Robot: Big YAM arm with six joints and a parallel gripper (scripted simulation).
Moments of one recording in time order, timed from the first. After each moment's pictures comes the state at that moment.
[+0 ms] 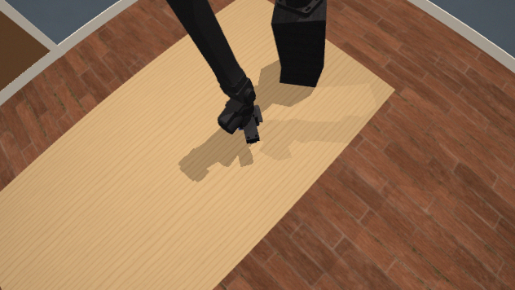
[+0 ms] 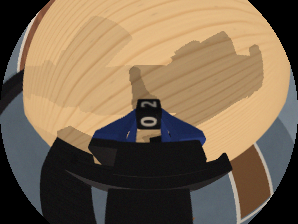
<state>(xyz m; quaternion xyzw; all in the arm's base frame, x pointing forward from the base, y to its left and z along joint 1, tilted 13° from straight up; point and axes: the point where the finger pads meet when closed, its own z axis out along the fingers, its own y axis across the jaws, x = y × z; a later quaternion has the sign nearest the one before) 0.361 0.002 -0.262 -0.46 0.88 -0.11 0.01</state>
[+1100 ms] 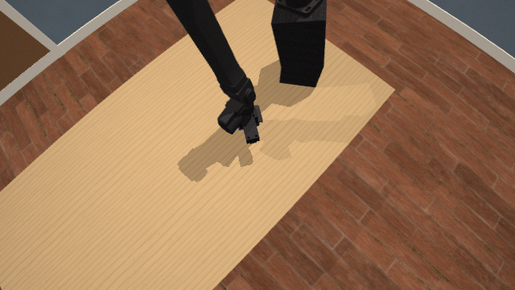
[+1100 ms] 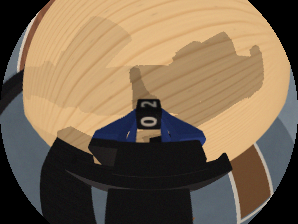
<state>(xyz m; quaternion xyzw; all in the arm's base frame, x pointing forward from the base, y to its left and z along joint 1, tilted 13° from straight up) 0.361 0.002 -0.263 -0.46 0.88 -0.11 0.01</state>
